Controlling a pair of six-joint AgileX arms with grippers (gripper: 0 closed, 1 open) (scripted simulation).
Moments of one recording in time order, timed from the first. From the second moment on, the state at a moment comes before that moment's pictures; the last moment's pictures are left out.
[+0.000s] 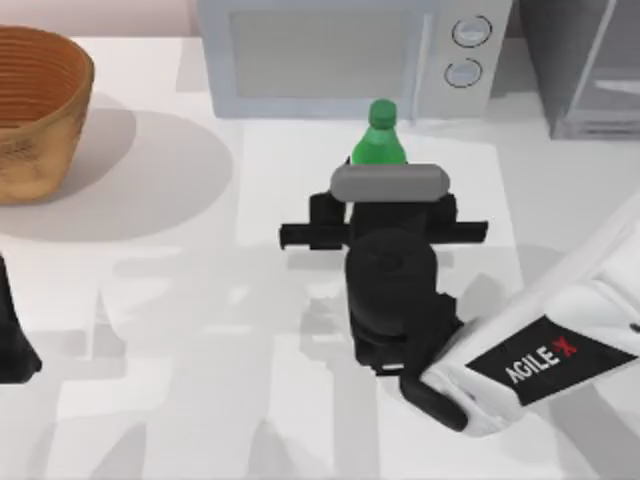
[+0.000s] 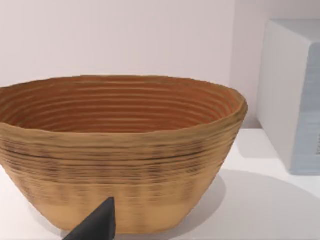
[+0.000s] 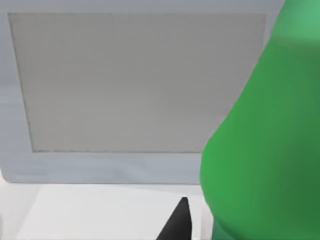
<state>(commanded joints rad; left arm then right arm) 0.00 0.00 0.00 0.00 0.00 0.00 0.86 2.15 0.89 1.17 0.88 0.08</state>
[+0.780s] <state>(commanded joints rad) 0.00 0.00 0.00 0.00 0.00 0.00 0.86 2.15 0.89 1.17 0.88 0.08</state>
